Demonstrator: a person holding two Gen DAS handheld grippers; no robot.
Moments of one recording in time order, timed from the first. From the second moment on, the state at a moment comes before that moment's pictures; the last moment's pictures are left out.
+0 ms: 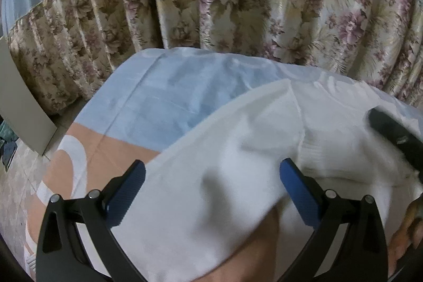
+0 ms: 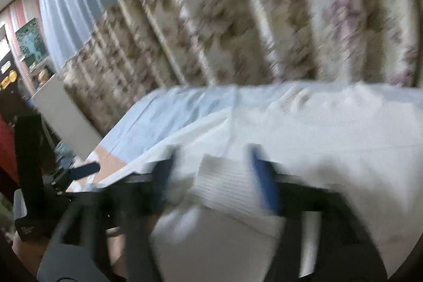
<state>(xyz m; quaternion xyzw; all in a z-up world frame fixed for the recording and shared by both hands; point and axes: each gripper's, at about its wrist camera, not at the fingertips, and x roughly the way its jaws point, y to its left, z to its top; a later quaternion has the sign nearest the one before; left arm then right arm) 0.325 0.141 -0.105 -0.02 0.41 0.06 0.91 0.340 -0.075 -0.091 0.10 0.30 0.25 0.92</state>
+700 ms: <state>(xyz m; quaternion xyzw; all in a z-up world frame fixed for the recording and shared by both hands) 0.391 0.034 -0.139 0.00 0.44 -0.01 0.90 0.276 -0.301 -0.133 0.16 0.30 0.04 0.94</state>
